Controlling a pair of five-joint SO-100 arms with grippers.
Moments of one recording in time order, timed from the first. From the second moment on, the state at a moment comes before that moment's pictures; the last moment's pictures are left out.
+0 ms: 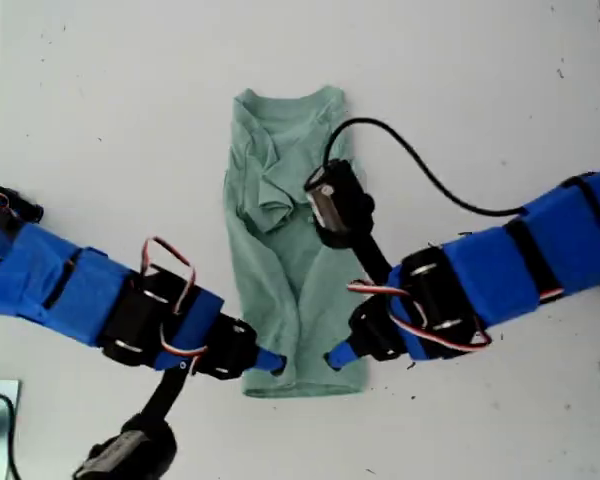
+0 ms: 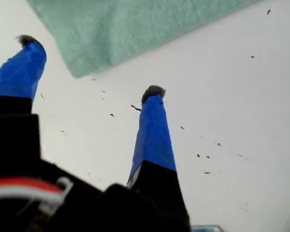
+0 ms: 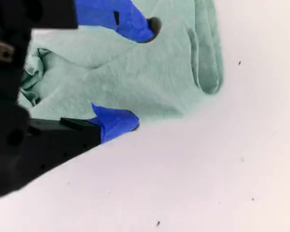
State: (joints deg) arm 0 15.4 68.6 67.0 73.7 -3.6; arm 1 -14.9 79.6 63.7 93.4 -14.1
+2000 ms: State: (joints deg) arm 0 2.2 80.3 67.9 68.3 14.9; arm 1 7.6 89.3 72.6 71.4 -38.9
